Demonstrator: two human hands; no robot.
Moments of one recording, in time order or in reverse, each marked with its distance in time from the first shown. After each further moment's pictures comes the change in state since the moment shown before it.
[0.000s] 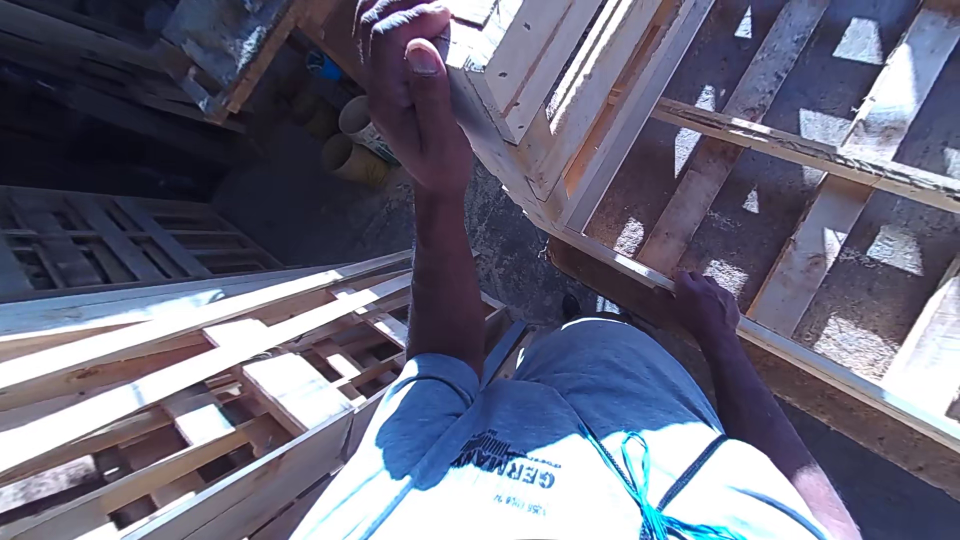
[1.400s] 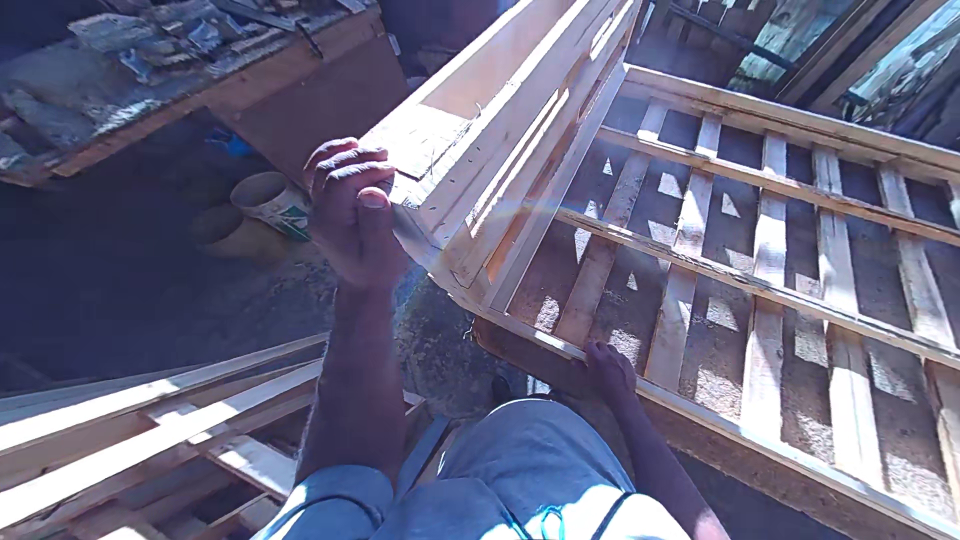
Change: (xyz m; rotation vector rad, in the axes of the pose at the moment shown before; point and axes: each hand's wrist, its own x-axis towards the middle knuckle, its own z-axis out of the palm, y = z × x) left_hand -0.001 0.008 -0.001 0.120 -0.051 0.010; right_hand -0.002 -0.003 -0.005 -0.051 -0.015 0.053
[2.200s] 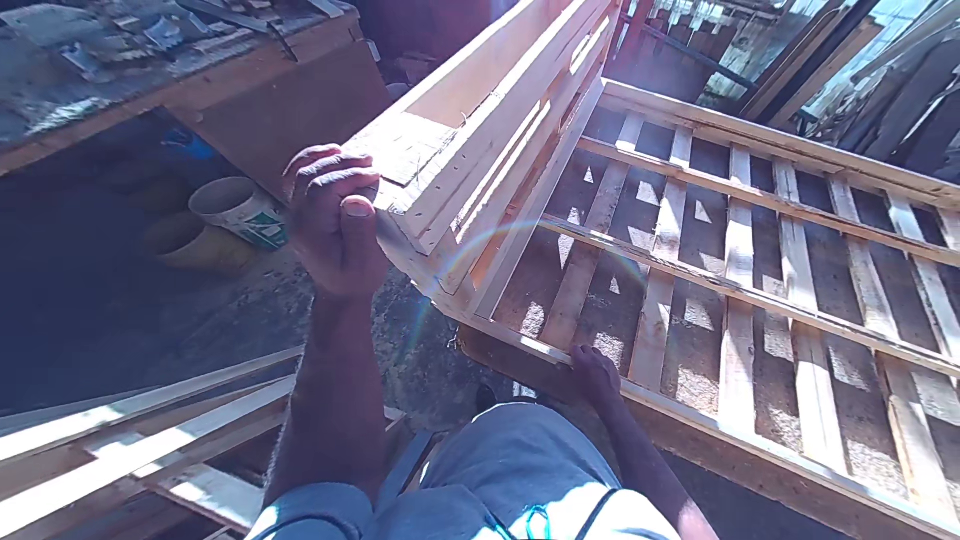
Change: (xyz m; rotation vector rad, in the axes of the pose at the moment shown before) left_hand -0.001 -0.005 -0.002 0.014 -0.008 0.056; right_hand 0.002 -0.002 -0.004 0.012 -0.055 0.027
